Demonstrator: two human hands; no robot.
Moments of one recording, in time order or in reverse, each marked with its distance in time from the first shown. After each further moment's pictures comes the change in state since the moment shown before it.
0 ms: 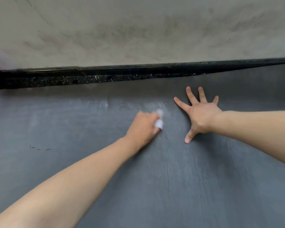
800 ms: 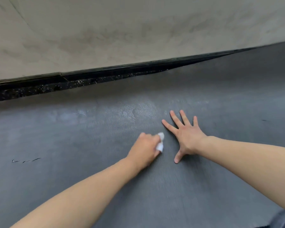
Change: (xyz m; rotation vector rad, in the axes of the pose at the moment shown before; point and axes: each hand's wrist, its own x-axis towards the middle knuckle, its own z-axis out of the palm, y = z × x) left_hand -0.103 0.040 0.024 -0.037 -0.115 0.266; right_hand -0.095 -0.060 0.103 0.062 0.020 0.081
